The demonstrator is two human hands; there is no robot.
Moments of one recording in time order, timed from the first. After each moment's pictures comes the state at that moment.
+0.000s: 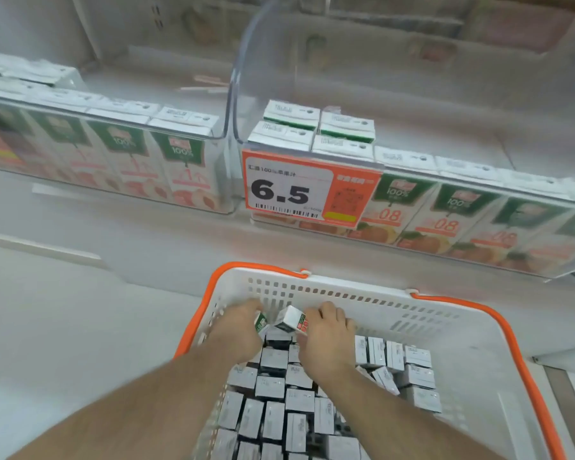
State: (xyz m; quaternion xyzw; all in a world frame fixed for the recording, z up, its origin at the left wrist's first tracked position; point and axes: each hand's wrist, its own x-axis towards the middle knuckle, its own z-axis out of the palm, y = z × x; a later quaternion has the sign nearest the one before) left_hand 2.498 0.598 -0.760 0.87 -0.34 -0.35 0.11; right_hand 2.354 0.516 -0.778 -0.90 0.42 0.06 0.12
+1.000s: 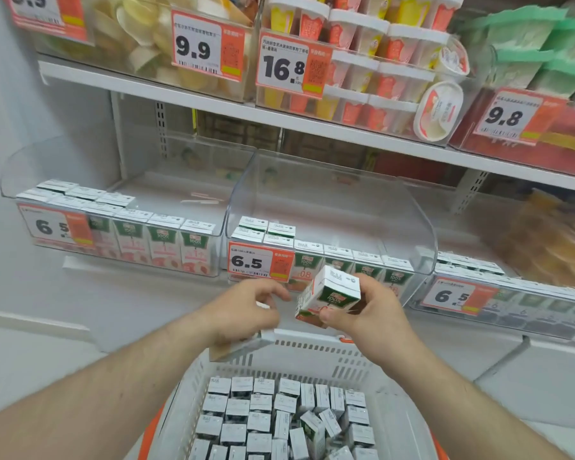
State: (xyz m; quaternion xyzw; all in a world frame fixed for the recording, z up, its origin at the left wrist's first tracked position) left_hand 2.455 0.622 -0.515 0.68 -0.52 -0.38 0.37; right_hand 2.257 0.538 -0.482 -0.75 0.40 -0.26 0.45
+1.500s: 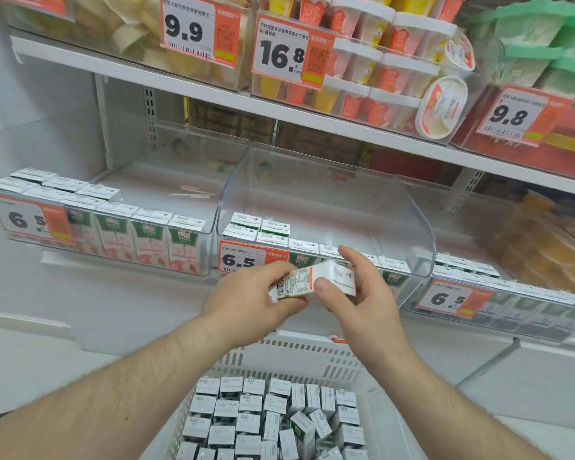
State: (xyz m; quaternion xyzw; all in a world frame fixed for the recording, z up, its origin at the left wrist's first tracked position) left_hand 2.439 0.610 -0.507 0.71 -0.59 -0.12 0.37; right_hand 2.272 0.543 -0.485 -0.72 0.36 -0.38 0.46
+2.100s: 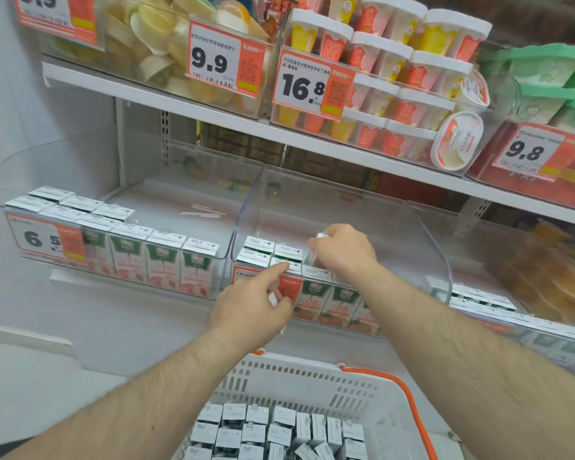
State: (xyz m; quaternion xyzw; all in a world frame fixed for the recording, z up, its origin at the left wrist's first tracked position) left_hand 2.458 0.593 -0.508 0.78 -0.47 -0.12 0.40; right_hand 2.375 0.449 -0.431 -0.82 0.53 -0.14 0.18
